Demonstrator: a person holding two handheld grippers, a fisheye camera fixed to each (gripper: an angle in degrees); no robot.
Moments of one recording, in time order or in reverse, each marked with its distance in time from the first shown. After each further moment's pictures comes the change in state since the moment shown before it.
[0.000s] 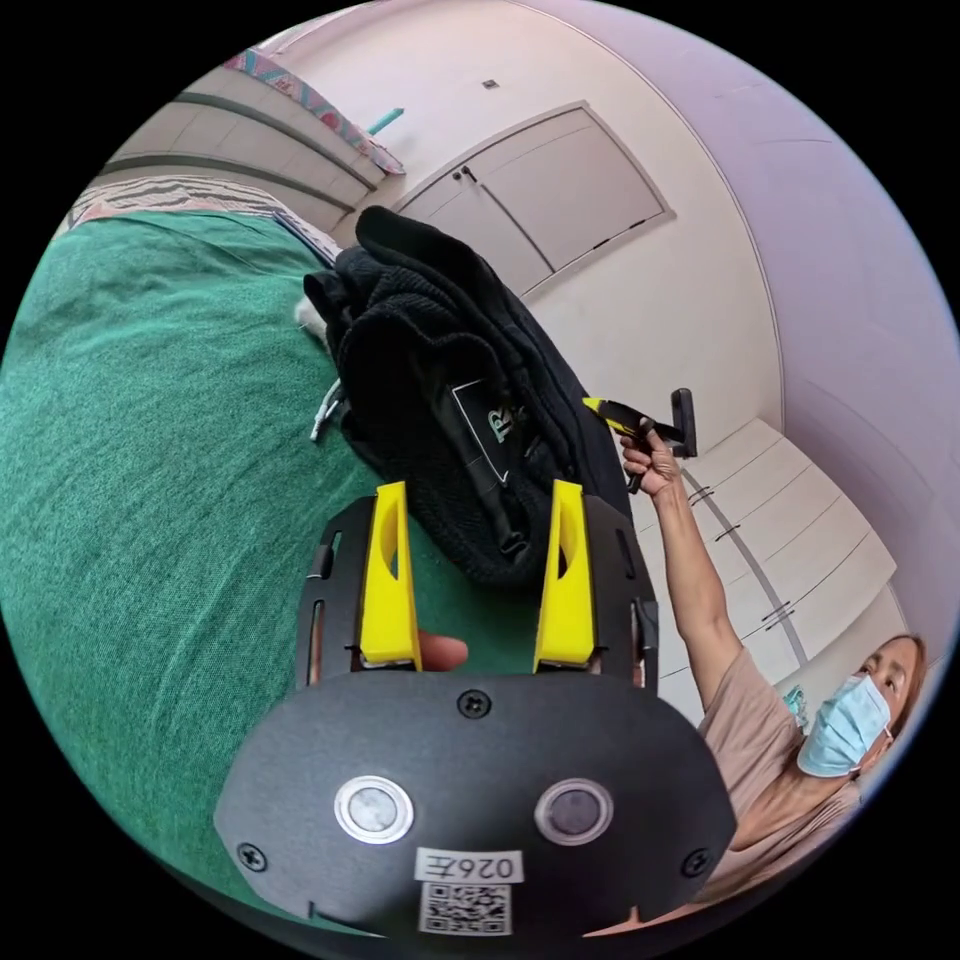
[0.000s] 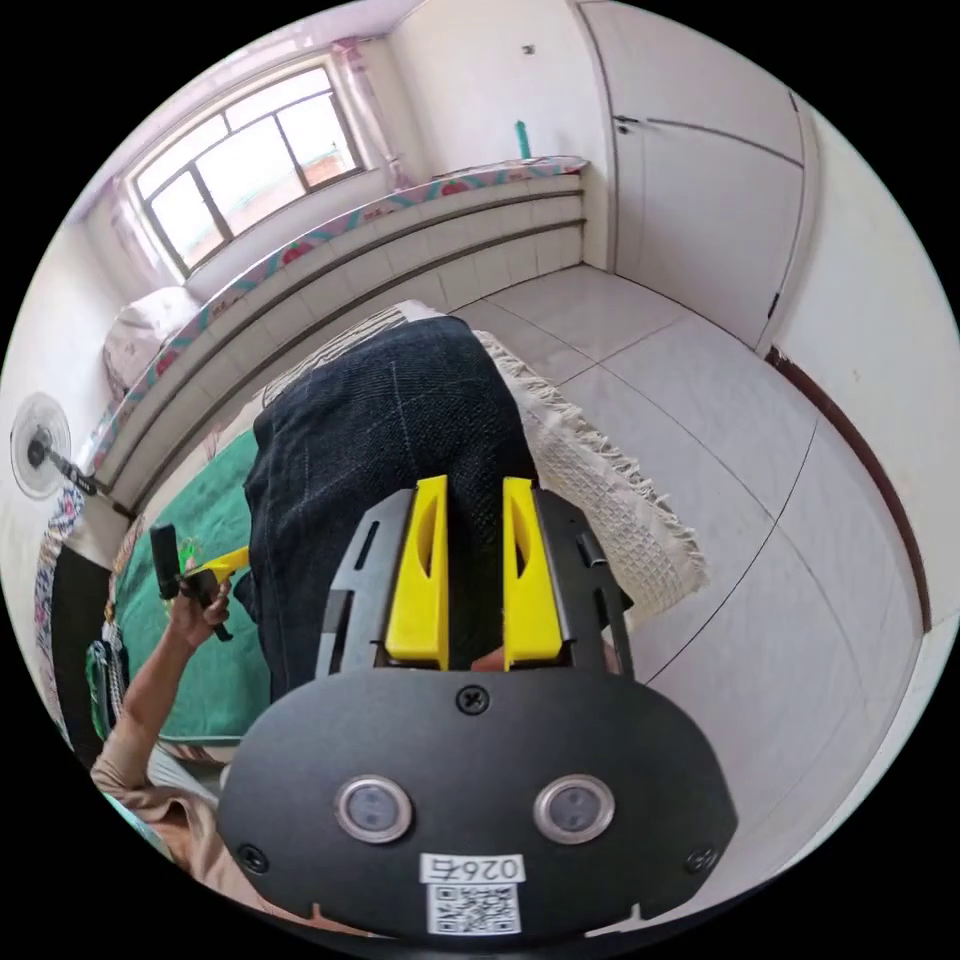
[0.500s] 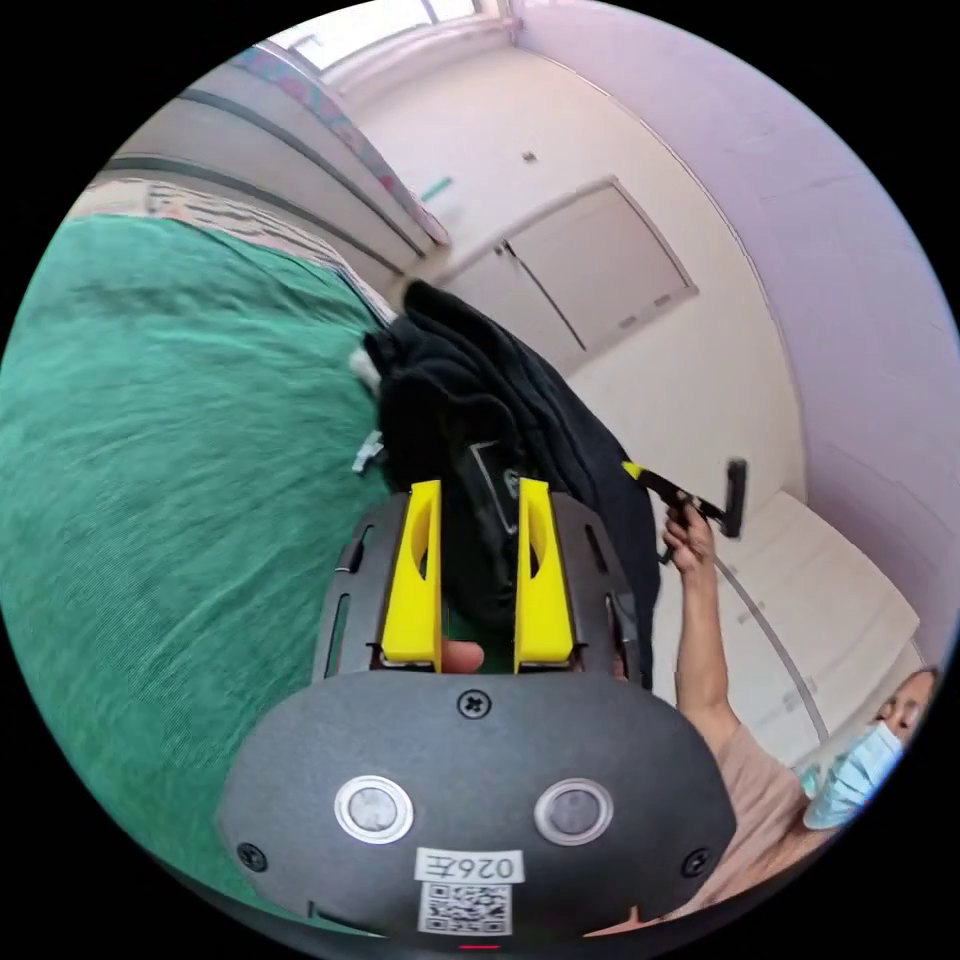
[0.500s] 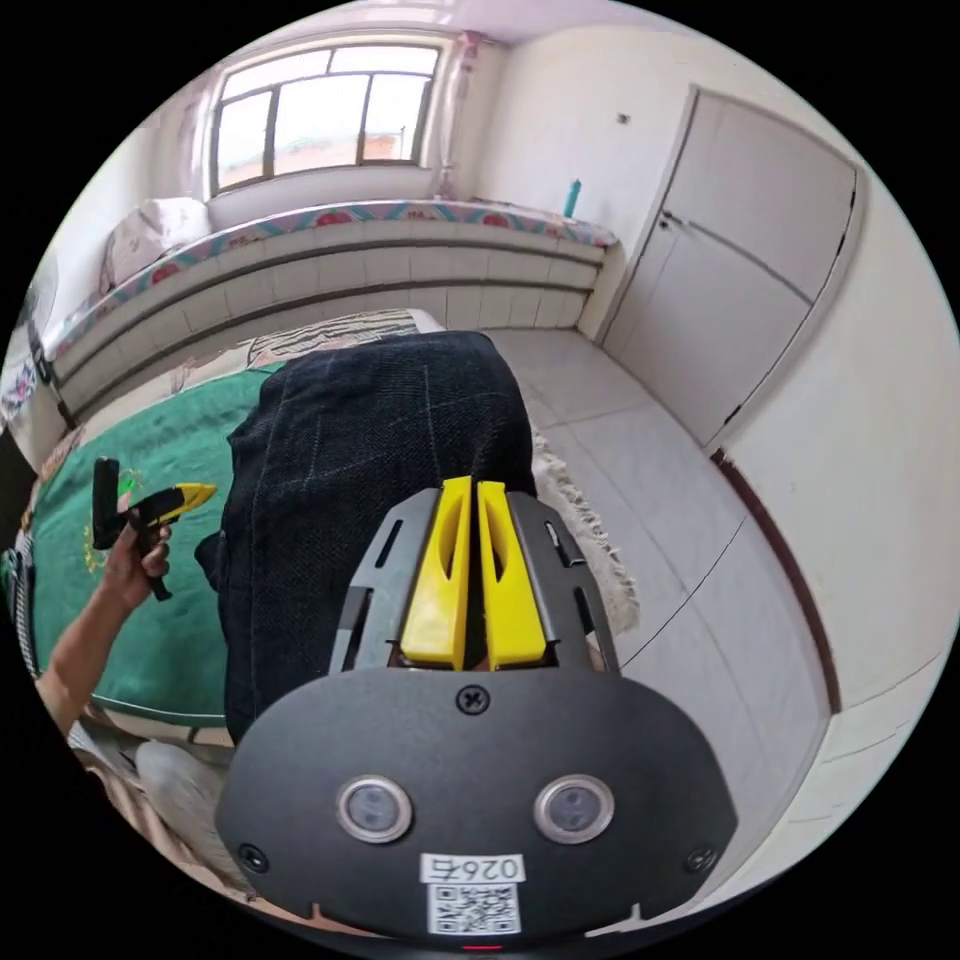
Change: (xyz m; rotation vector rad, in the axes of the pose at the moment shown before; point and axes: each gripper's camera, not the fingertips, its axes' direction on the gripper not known) left arm -0.051 0.100 -0.055 0.311 -0.196 -0.163; right arm -0.226 0.121 -0.018 0.120 0.250 -0.237
